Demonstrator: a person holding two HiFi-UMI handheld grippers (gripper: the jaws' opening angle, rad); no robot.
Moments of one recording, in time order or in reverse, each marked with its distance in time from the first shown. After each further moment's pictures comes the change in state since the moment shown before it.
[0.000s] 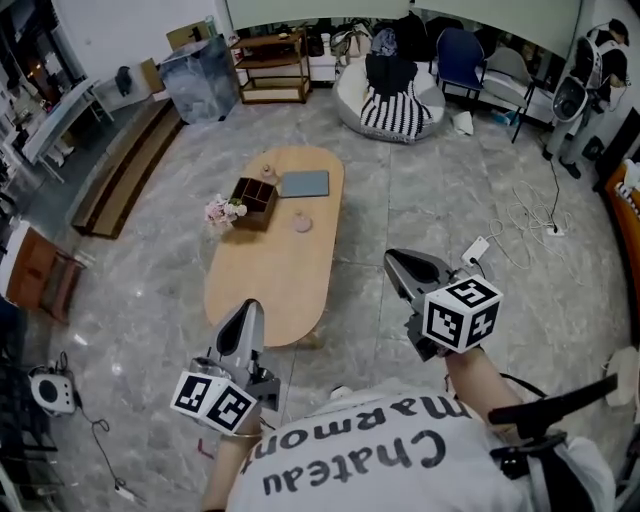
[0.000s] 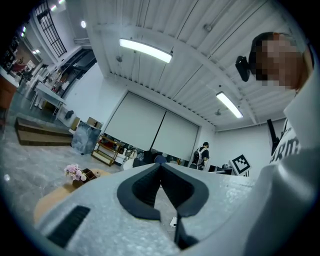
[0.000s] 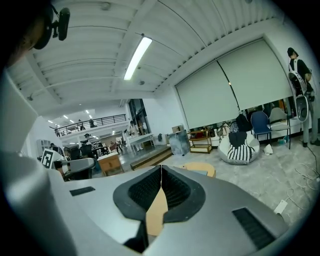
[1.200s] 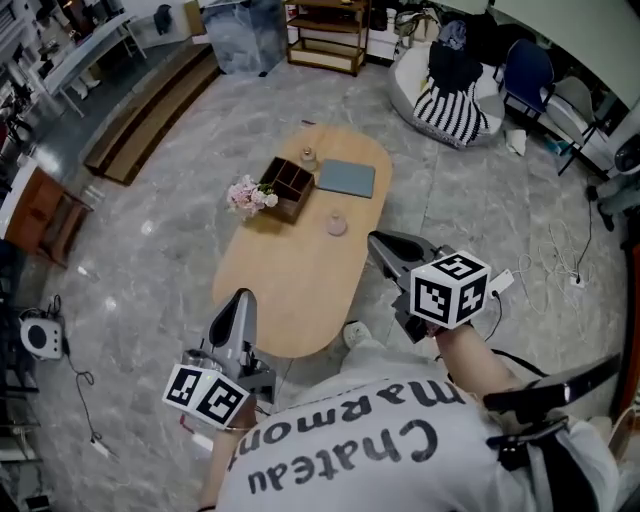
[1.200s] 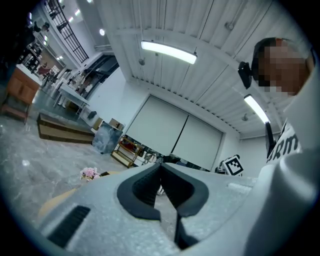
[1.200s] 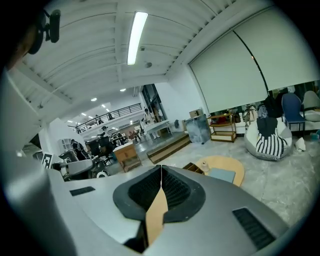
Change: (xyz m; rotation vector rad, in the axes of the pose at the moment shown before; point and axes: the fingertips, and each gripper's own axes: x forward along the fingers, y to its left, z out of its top) left arm 0.077 0.151 0.015 -0.102 -0.048 0.223; right arm 0.236 -0.018 0.018 -0.006 0.175 0.242
